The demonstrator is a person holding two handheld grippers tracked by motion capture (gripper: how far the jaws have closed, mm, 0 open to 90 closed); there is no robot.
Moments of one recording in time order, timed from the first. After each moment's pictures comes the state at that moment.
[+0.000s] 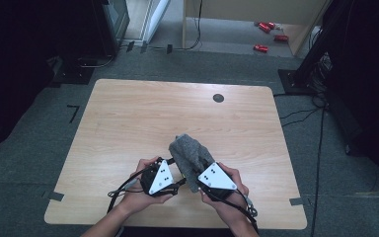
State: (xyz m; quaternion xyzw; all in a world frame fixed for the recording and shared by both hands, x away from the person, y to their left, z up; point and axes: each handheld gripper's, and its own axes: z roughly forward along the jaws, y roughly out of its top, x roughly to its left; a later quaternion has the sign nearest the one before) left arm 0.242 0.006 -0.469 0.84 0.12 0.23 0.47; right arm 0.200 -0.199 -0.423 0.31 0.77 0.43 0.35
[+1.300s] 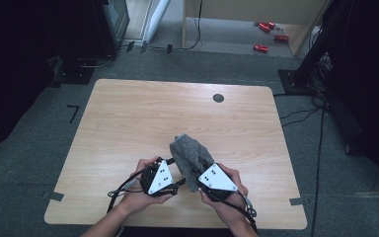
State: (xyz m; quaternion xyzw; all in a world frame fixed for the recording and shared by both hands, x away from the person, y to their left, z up) left arm 0.242 0.007 -0.469 0.84 0.12 0.23 0.48; right arm 0.200 -0.197 -0.429 0.31 0.77 0.44 0.35
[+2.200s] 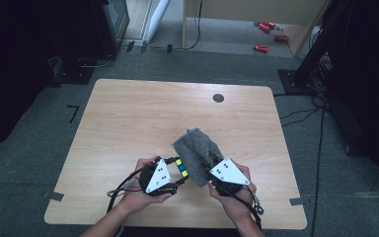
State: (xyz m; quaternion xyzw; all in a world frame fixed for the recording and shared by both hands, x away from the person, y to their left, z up) left arm 0.245 0.013 -0.467 0.83 0.13 0.21 0.50; right arm 0.209 -0.220 -0.424 0.35 0.74 0.45 0.35
